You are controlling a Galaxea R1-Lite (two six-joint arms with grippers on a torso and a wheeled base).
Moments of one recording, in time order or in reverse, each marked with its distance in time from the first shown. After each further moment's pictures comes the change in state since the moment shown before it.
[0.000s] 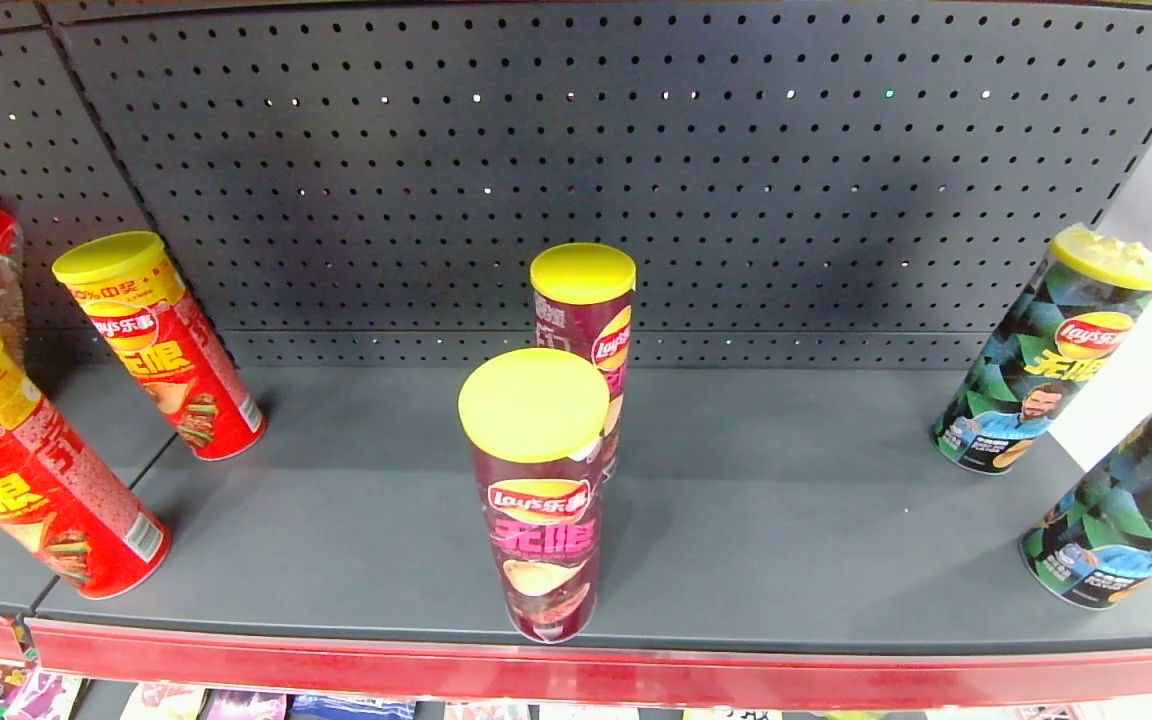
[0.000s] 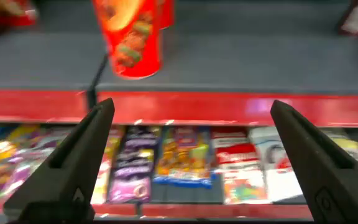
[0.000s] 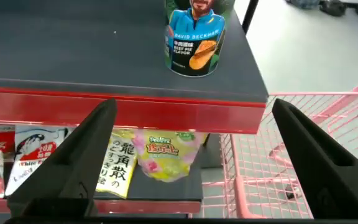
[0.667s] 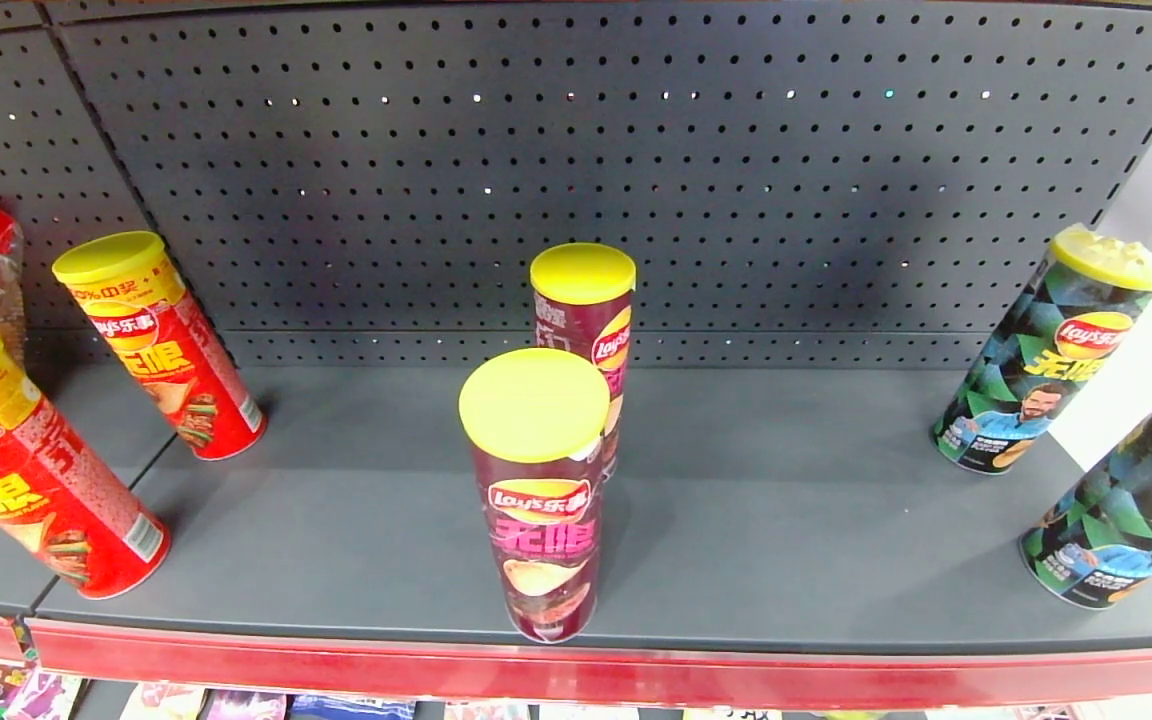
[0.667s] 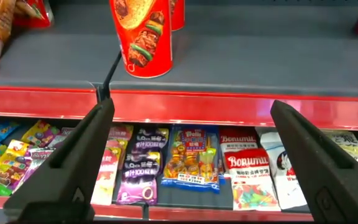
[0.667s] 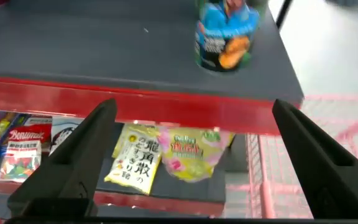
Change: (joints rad) left arm 0.007 -0.038 0.011 -0.004 0.000 0.001; right arm 0.086 -0.002 0.021 -0.003 0.016 0.067
